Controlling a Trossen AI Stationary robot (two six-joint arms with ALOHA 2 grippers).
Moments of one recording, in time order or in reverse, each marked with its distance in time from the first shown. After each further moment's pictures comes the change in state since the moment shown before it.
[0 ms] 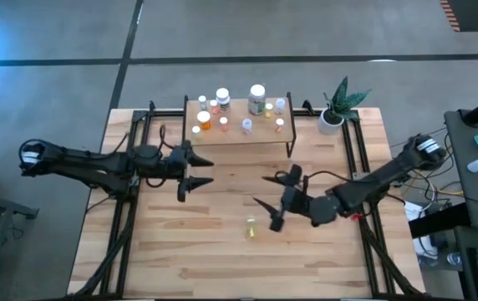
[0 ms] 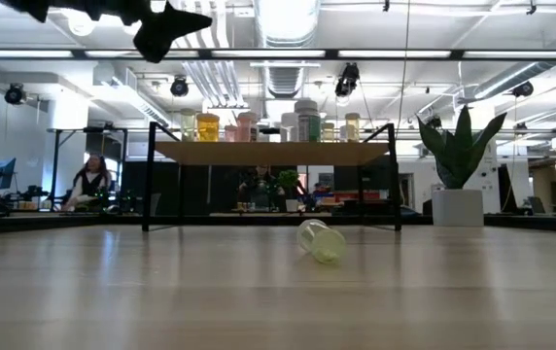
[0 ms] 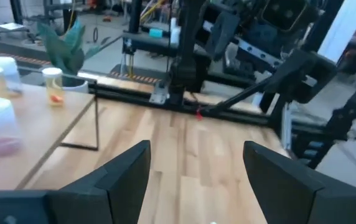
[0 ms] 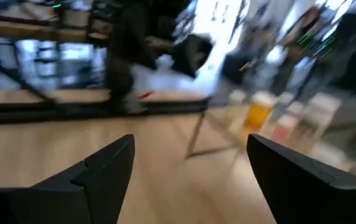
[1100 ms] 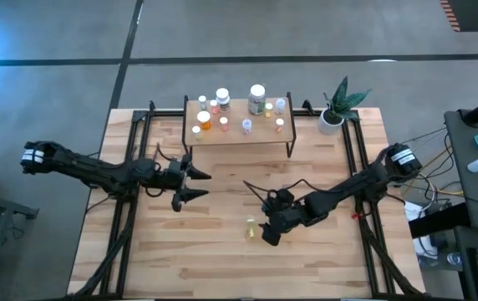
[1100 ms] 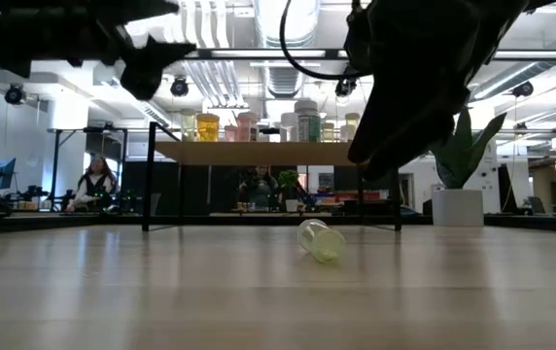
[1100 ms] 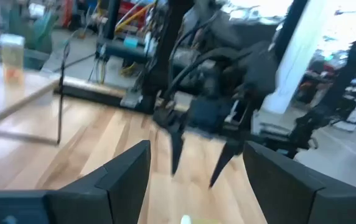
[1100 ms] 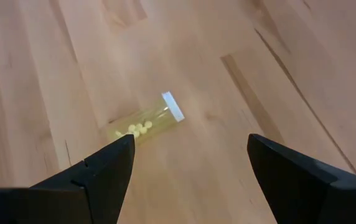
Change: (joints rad) left arm -0.057 0.035 -0.345 0.520 0.040 -0.086; right arm -0.064 0.251 0.028 -0.572 -0.558 0.806
